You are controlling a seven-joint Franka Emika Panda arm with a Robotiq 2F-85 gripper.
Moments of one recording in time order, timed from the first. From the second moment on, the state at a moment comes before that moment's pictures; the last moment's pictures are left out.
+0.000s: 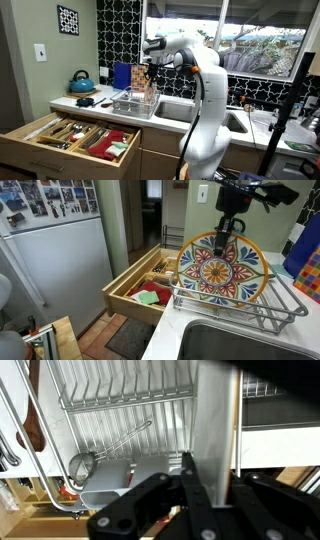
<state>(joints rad) -0.28 0.11 -0.20 -1.58 0.13 1.73 -2.46</state>
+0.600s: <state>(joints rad) -0.28 0.11 -0.21 -1.60 0.13 1.74 -2.47</state>
